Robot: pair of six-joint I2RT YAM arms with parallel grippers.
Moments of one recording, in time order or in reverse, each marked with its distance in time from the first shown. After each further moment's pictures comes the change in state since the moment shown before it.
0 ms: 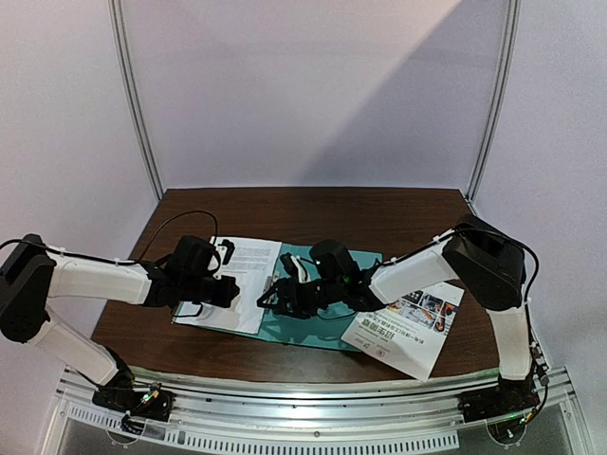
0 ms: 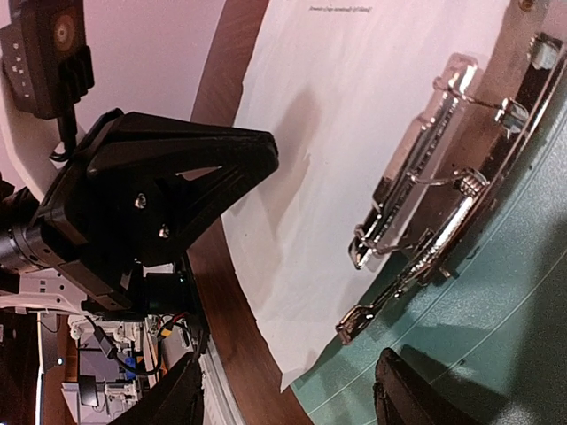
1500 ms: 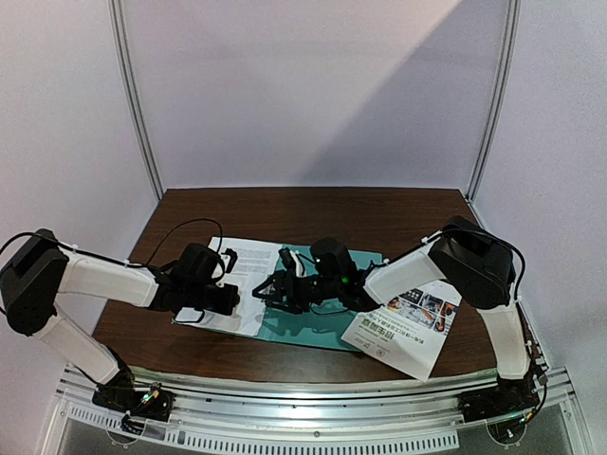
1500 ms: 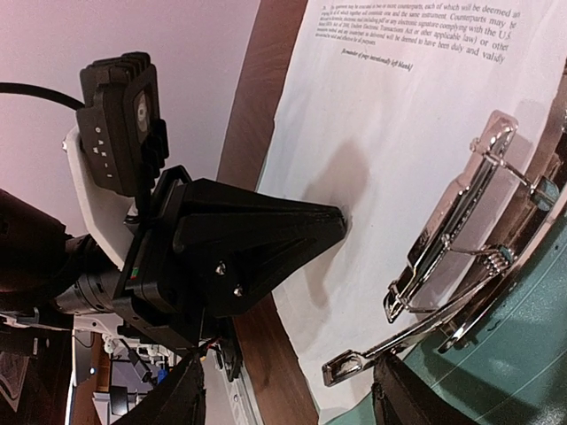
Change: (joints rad) left arm -0.013 0.064 -0.023 0.026 -0.011 0.004; right arm -0.019 0.077 0.044 0.158 -0.031 0.118
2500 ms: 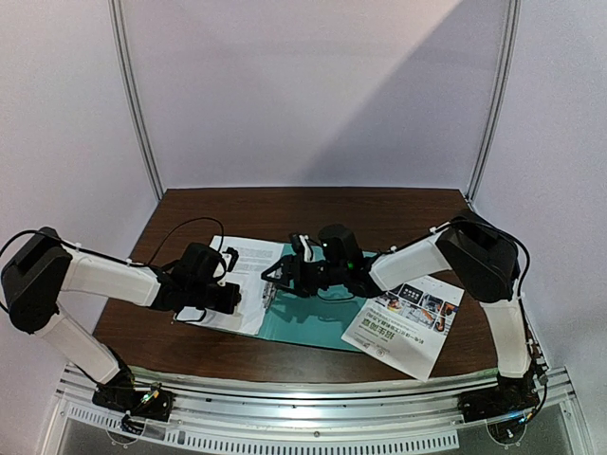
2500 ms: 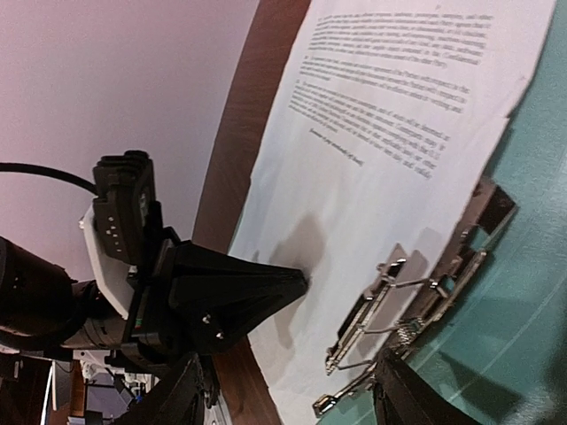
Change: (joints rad) left arm 0.000 0.021 0.008 0.022 -0.006 0.000; right arm -0.066 -0.015 0.035 -0.051 0.035 -0.076
